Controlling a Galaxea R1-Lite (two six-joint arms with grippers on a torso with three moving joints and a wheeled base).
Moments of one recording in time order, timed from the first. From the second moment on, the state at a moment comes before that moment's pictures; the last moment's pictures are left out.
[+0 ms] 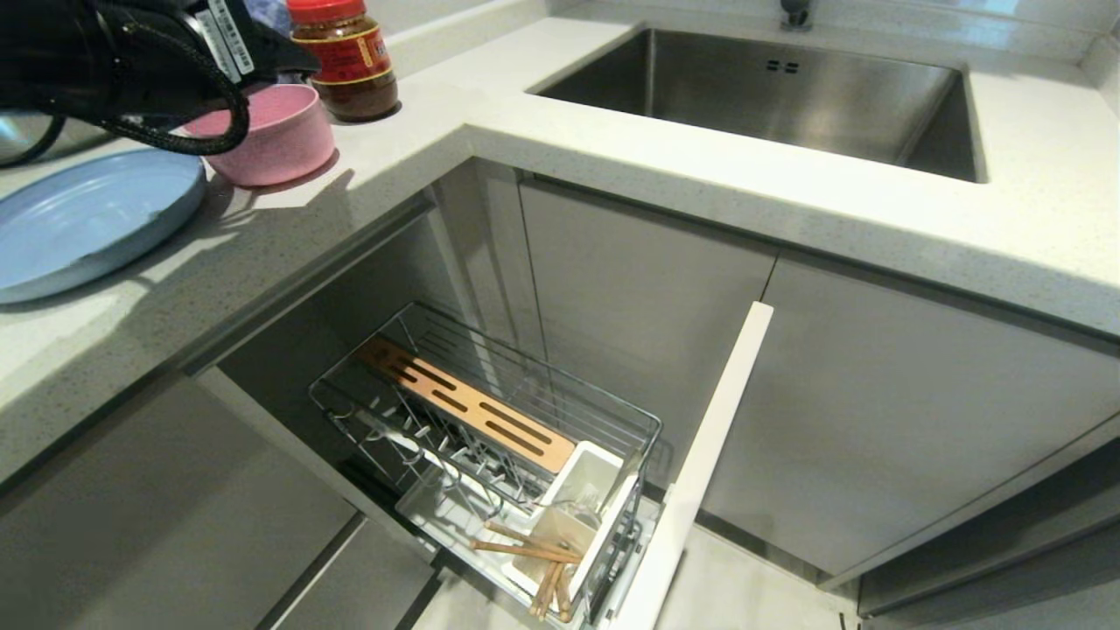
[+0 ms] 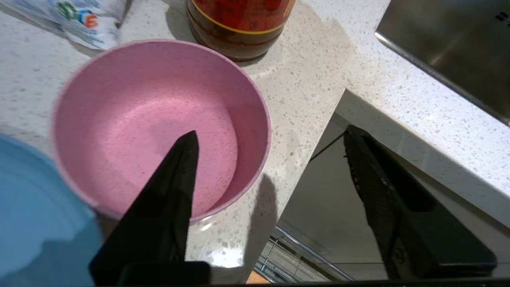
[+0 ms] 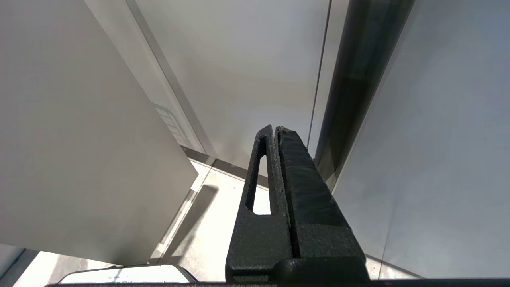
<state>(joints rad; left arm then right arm) -0.24 1.62 -1.83 0.31 0.16 -0.21 0.00 0.00 0.00 -0.01 -0.05 0.10</state>
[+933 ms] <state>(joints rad) -0.24 1.71 -1.85 0.27 0.16 -0.17 0.00 0.00 0.00 -0.01 -0.05 0.10</state>
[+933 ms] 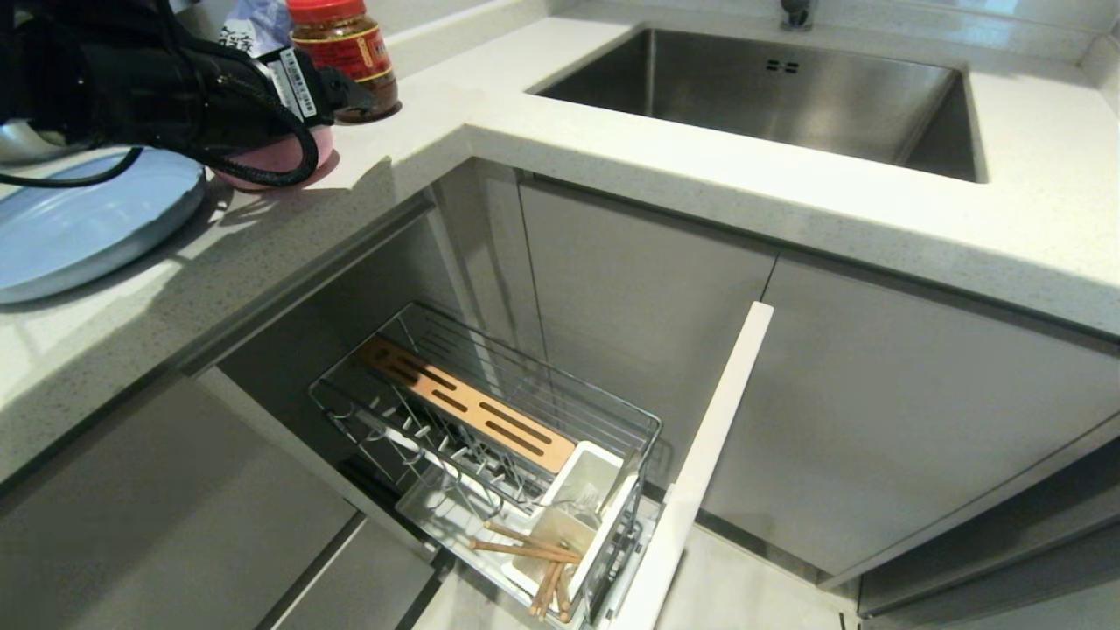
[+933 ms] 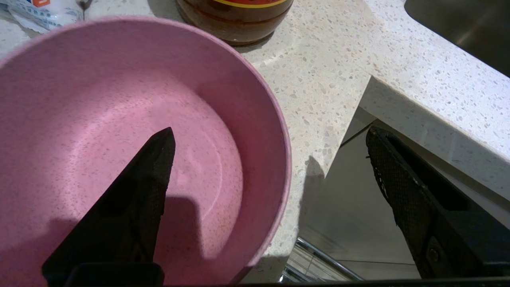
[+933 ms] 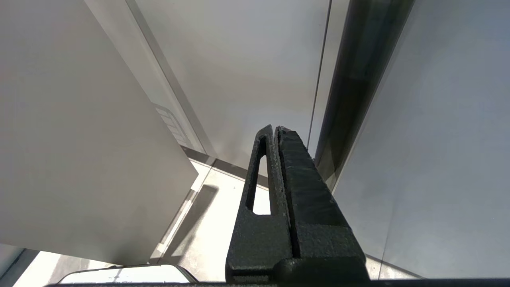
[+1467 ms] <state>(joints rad) -0.24 1.72 -1.85 0.27 0.16 -0.16 0.00 0.00 0.00 -0.01 -0.05 0.10</state>
